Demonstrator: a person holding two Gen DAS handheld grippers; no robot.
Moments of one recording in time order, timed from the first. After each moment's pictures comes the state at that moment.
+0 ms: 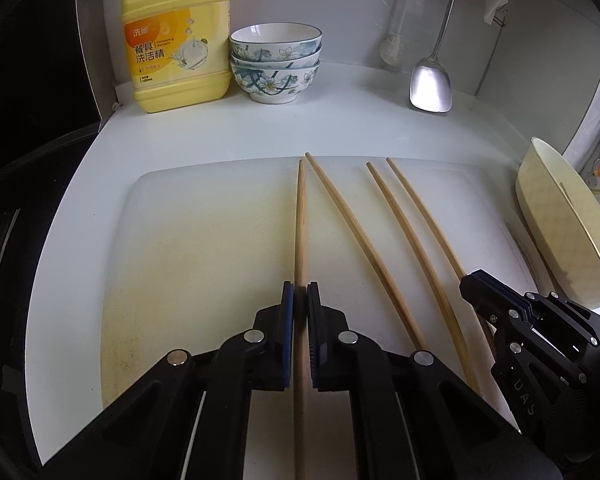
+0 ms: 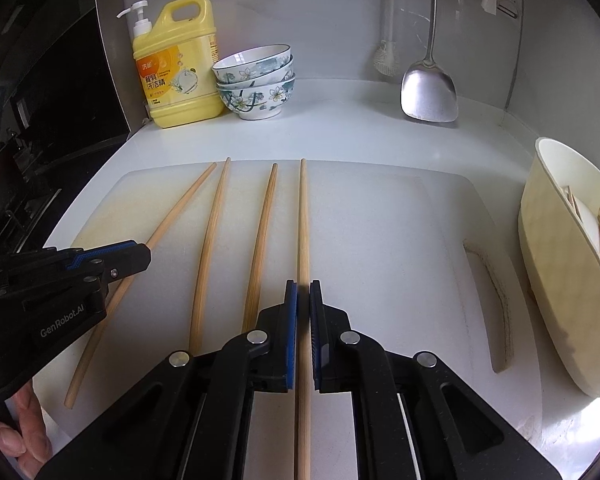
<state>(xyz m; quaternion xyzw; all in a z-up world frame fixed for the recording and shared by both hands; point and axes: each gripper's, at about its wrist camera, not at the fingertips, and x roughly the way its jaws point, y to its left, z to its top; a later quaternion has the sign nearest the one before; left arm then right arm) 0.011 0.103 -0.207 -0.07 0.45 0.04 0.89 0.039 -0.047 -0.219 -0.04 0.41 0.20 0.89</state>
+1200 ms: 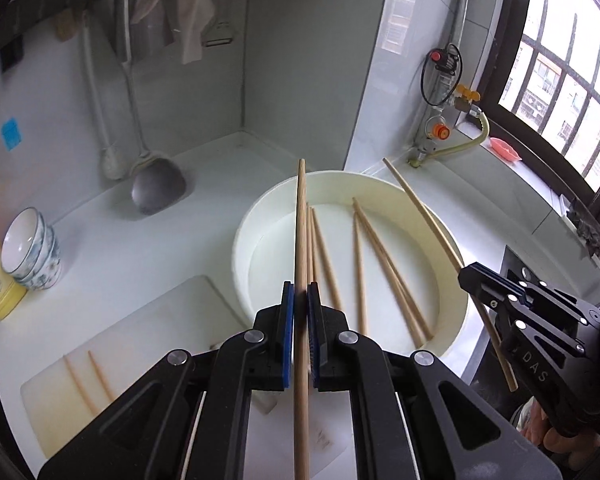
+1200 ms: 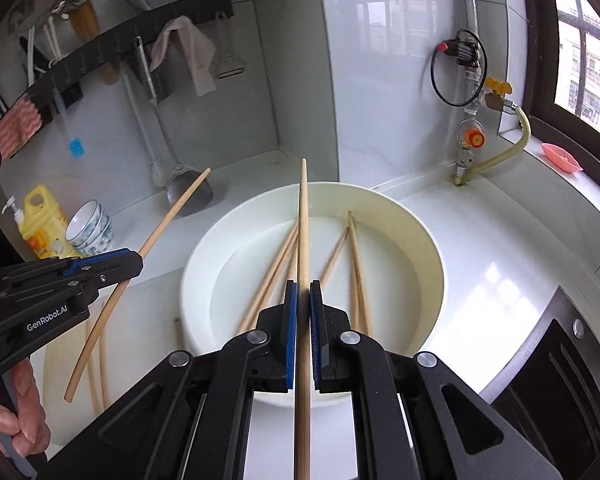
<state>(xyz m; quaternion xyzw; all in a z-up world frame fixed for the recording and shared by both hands) 0.094 -0.167 -0.072 0.05 0.42 -0.21 0.88 0.042 -0.329 -0.095 0.09 0.37 -0.01 0.92</state>
